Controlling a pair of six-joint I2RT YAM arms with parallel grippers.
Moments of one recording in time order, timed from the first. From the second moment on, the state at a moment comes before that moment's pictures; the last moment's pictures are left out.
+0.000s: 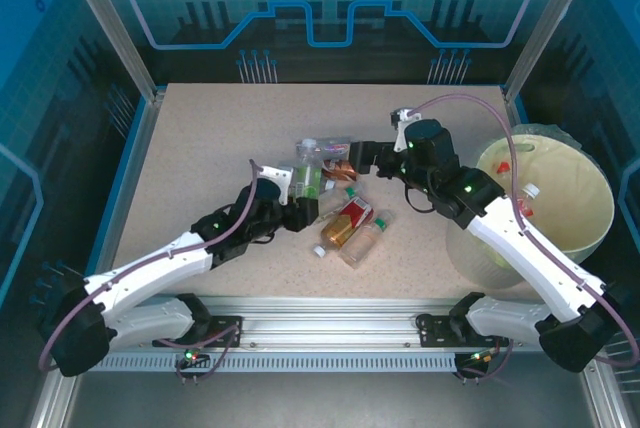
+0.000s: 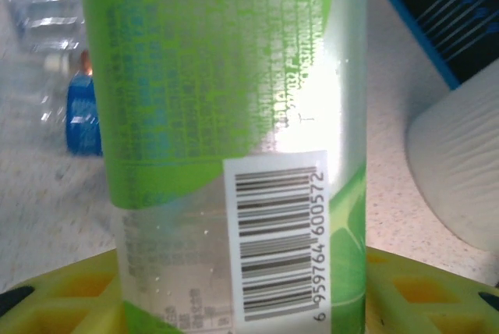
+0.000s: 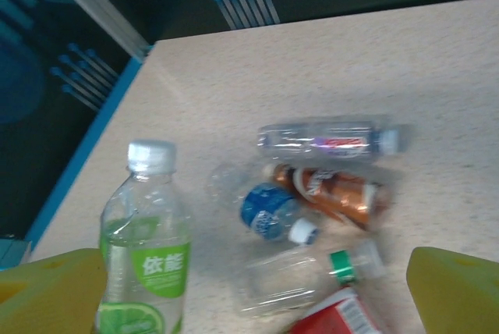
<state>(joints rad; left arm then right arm) -0.74 1.08 0.70 -0.12 -0.03 -0.51 0.62 1.16 1.19 -0.51 0.02 0.53</state>
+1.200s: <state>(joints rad) -0.78 1.17 0.85 0.04 0.17 -0.35 0.64 1.30 1.22 -0.38 -0.27 0.64</state>
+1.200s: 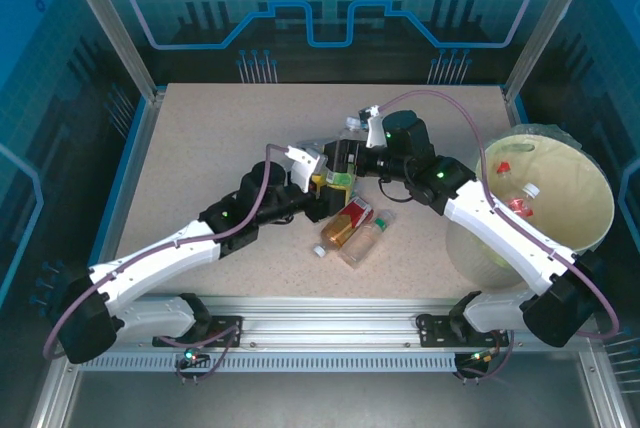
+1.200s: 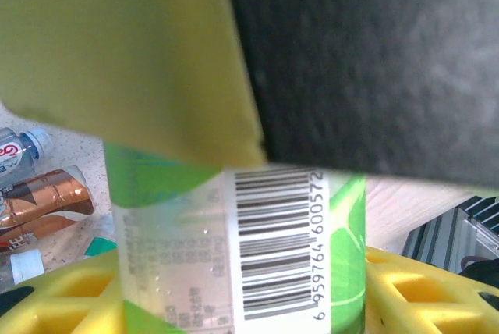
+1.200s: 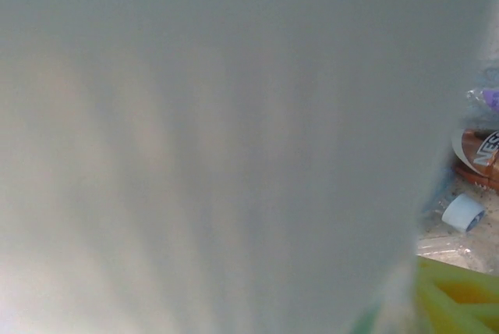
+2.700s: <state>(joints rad) -0.74 1.17 0.86 0.02 0.08 -0.43 0.63 0.95 1.35 -0.77 0.39 0.32</state>
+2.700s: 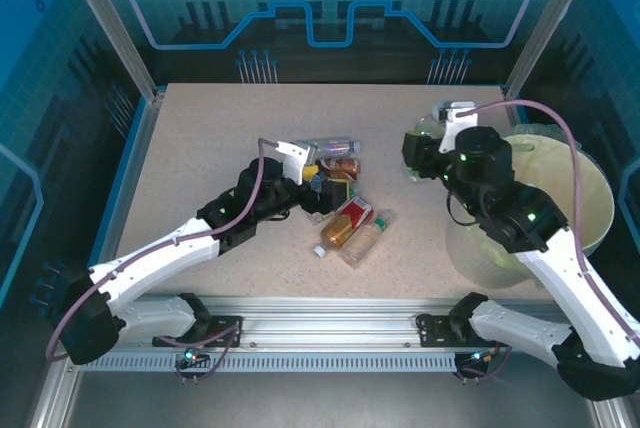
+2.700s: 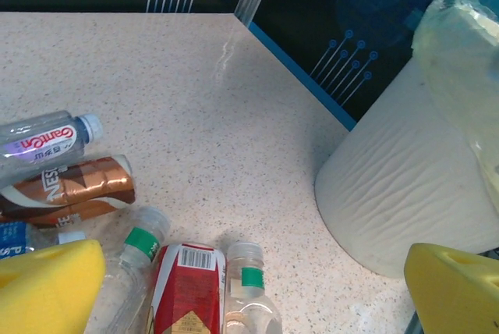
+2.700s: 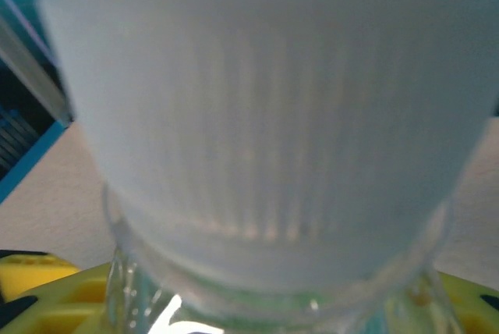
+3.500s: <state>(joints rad) -0.68 1.16 0.80 0.05 0.03 -0.61 0.06 0.86 1.36 -1.14 0.91 0.14</state>
